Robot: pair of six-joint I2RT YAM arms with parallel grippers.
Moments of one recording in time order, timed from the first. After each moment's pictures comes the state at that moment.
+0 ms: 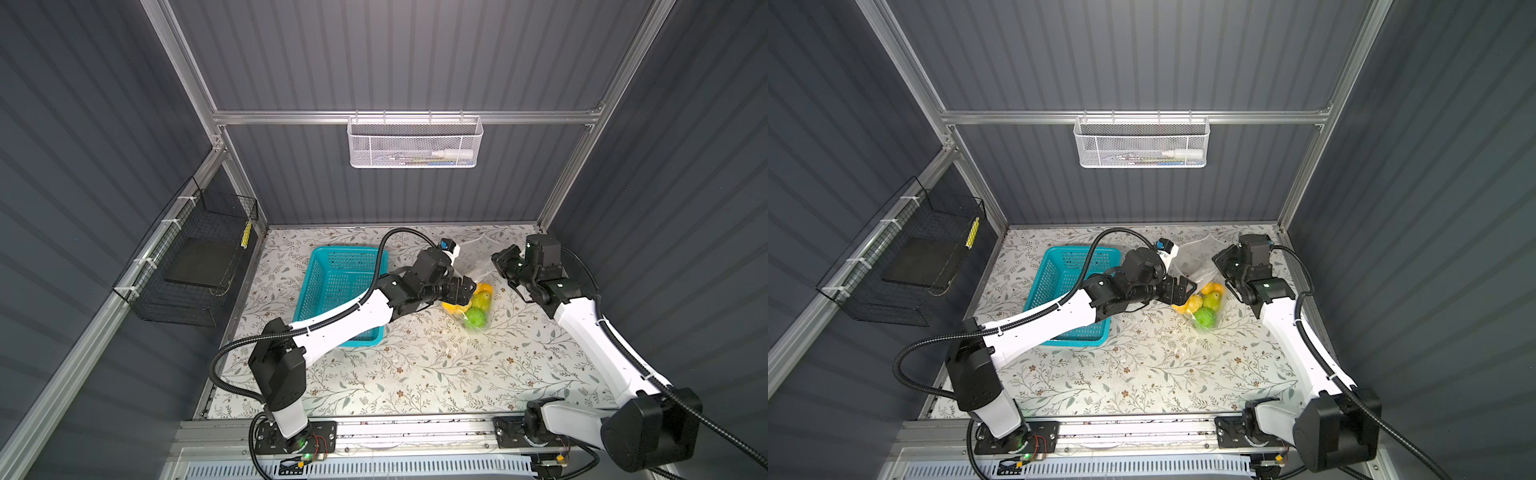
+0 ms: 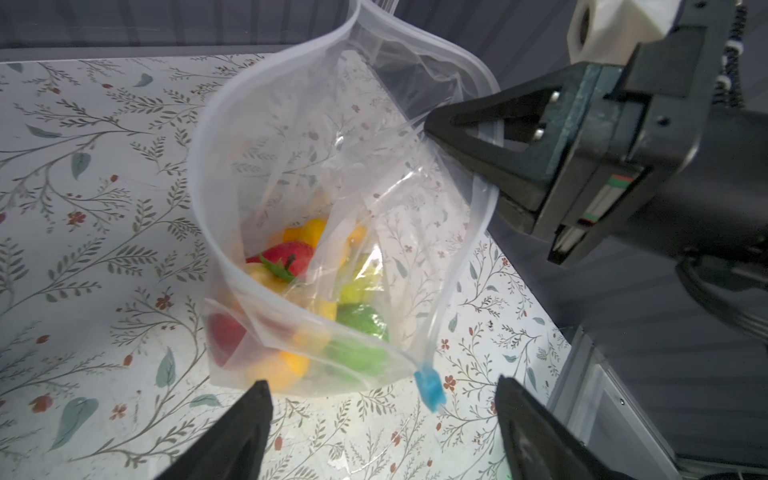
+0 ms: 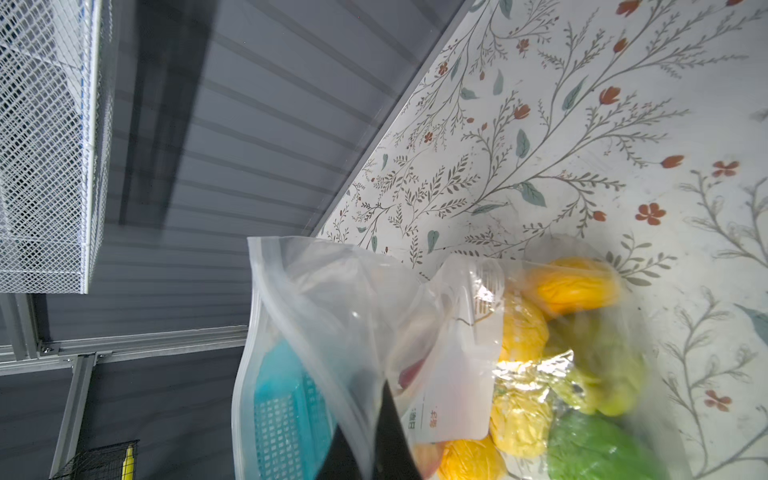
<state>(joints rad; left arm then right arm) -0.99 1.74 1.54 -0.32 0.07 -0.50 0.16 1.22 1.05 -0.34 -0.06 1.02</state>
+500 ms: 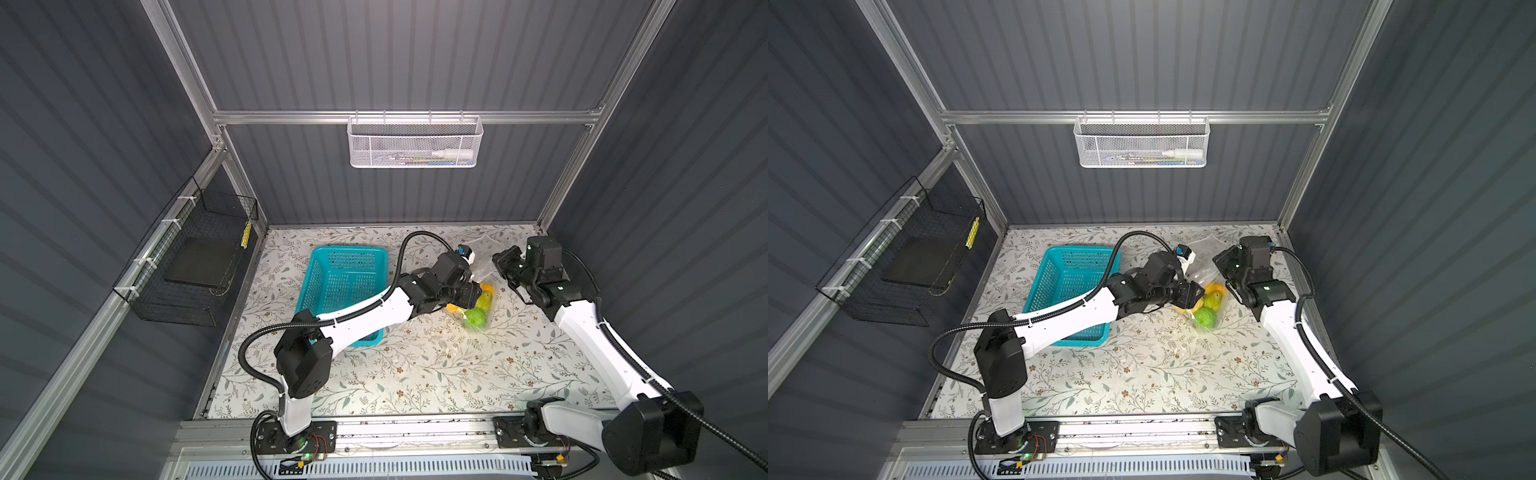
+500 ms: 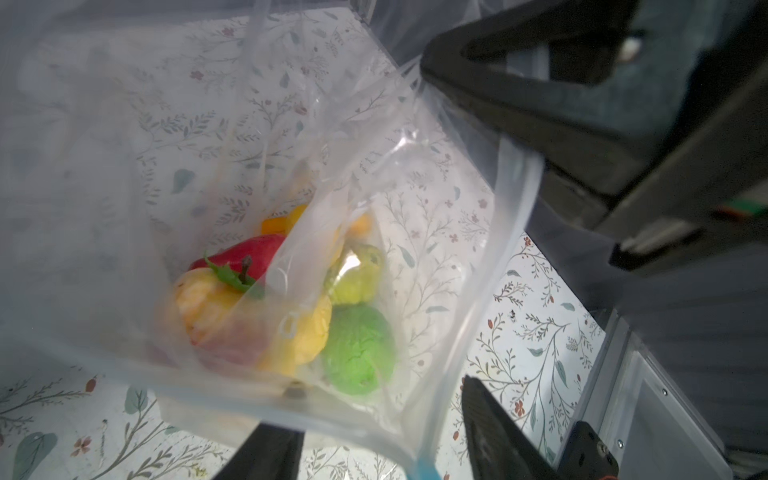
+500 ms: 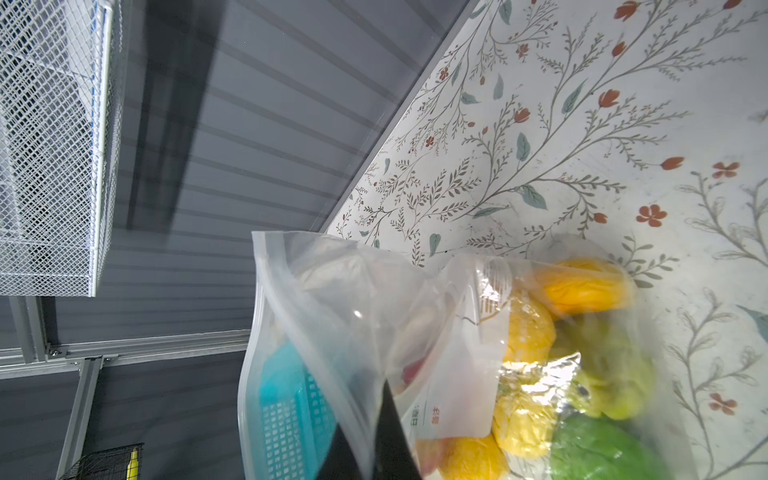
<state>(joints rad) -1.01 1.90 1.66 -0.37 0.02 -0.44 0.16 1.20 1.02 -0.32 -0.06 1.03</state>
